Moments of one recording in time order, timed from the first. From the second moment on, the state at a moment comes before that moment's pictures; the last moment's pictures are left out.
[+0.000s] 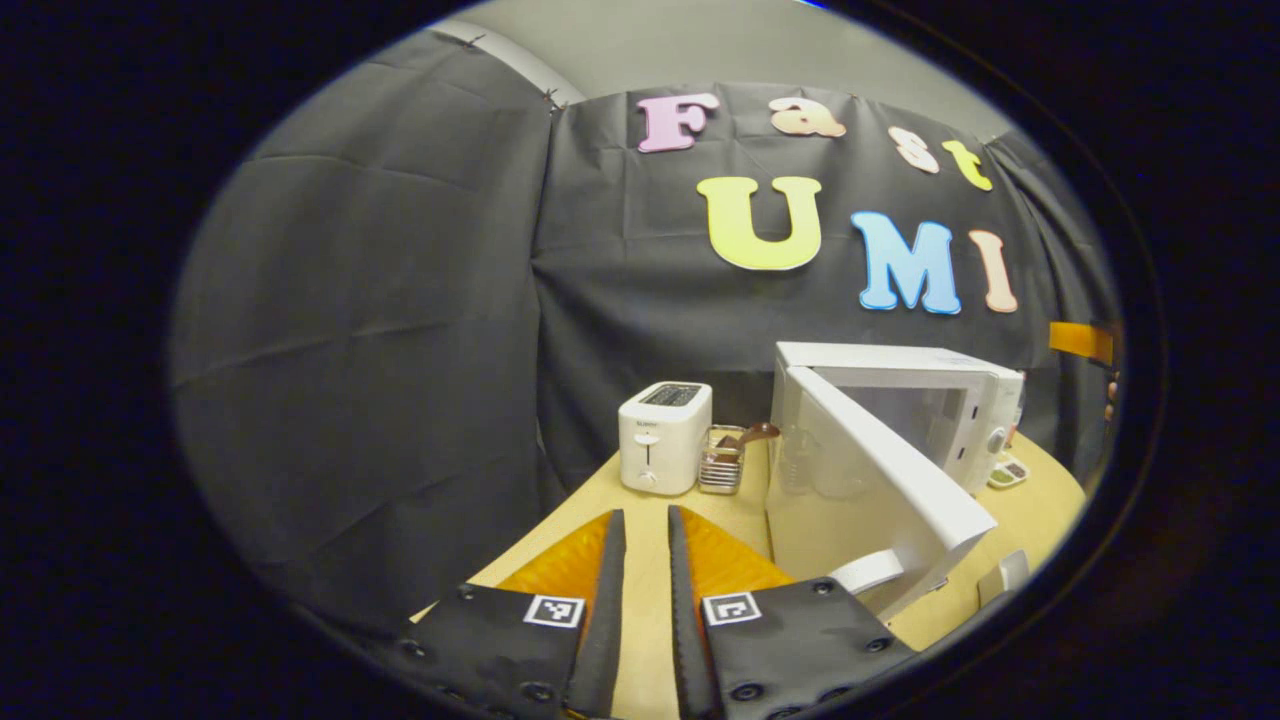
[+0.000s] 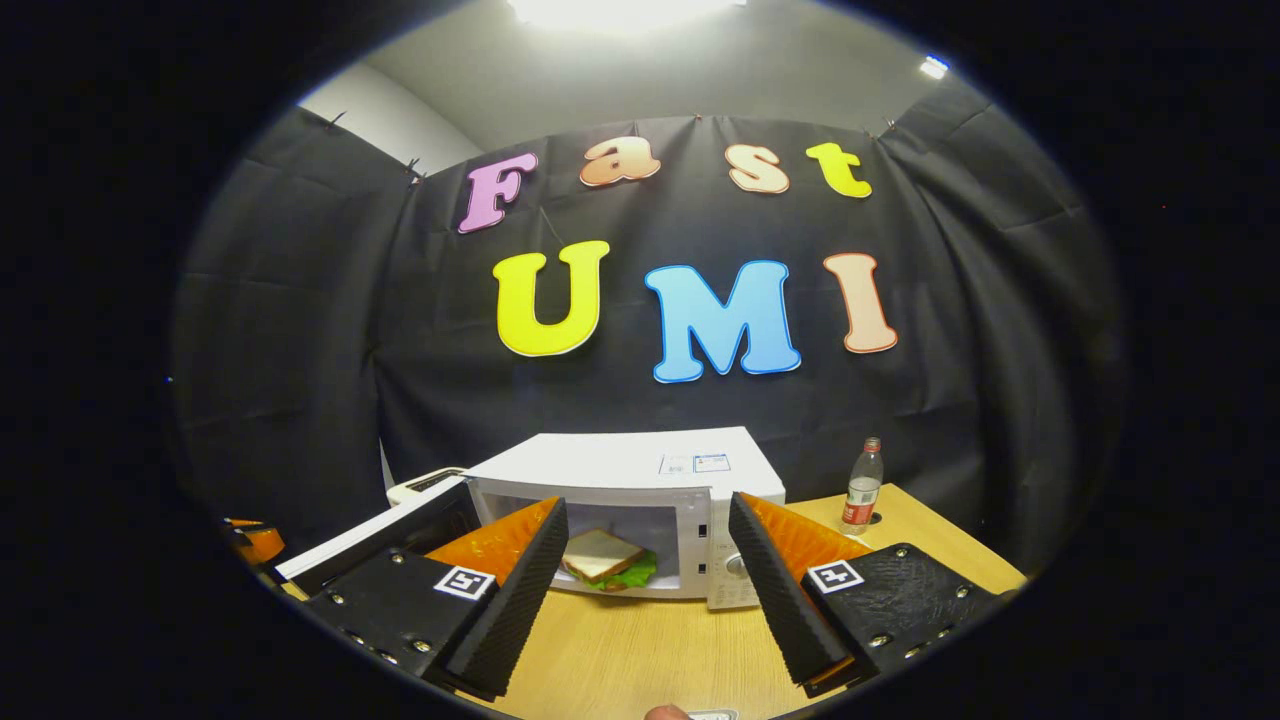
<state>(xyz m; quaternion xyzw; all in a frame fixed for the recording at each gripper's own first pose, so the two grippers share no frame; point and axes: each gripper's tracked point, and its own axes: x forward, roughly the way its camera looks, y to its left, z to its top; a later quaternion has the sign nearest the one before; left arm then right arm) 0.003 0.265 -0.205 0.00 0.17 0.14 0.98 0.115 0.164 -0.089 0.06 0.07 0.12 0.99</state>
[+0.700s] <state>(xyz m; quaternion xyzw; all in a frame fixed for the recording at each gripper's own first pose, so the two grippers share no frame) 0.017 0.182 -0.227 -0.02 0.20 0.05 0.98 0.093 0.127 -0.085 0.06 0.08 0.10 0.99</state>
